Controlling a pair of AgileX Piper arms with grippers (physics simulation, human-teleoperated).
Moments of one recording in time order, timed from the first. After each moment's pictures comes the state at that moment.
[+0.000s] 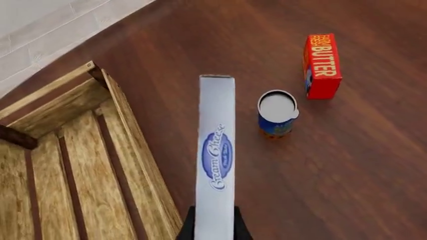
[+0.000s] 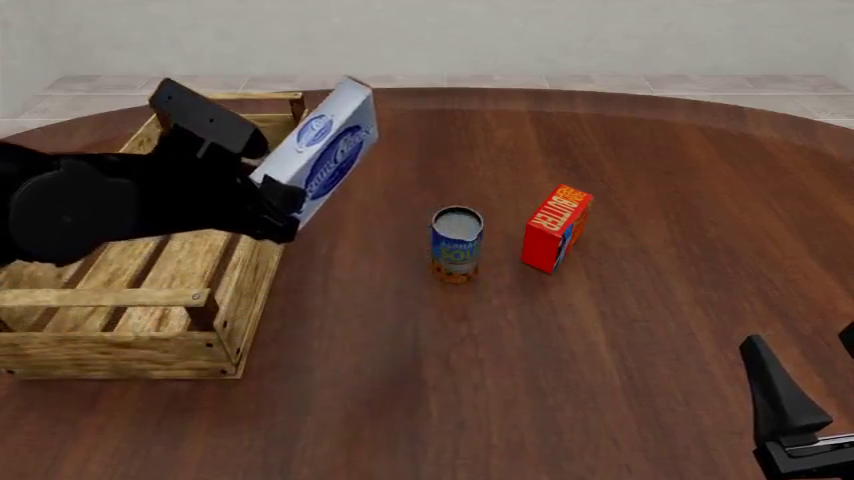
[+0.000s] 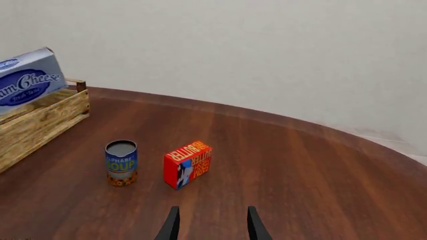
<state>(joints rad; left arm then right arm) -0.41 1.25 -0.92 0.31 0.21 0.09 0.00 0.00 -0.02 -0.12</state>
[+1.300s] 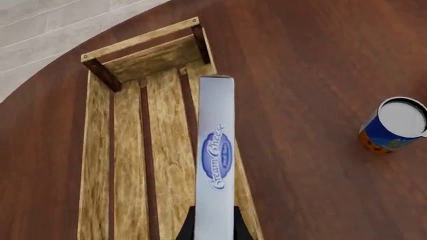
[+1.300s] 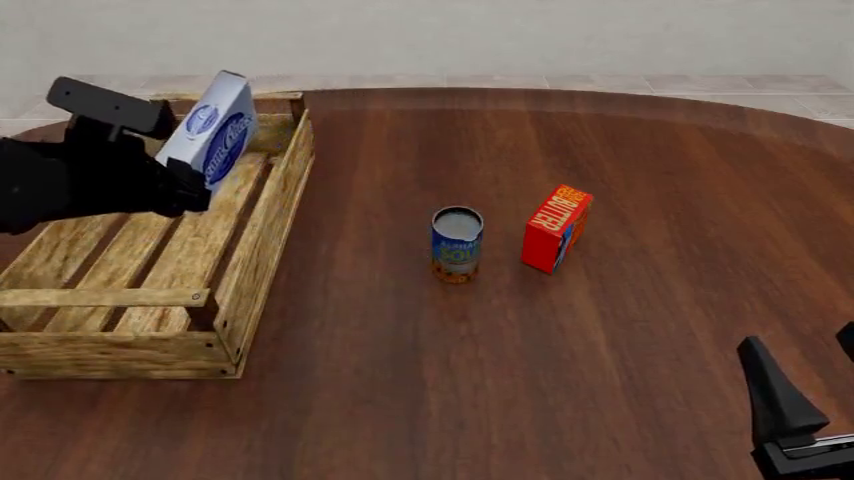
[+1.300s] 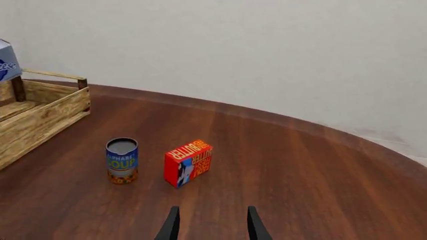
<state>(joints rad) -0.08 1.31 -0.93 0.28 0.24 0.10 0.00 0.00 -0.02 -0.13</state>
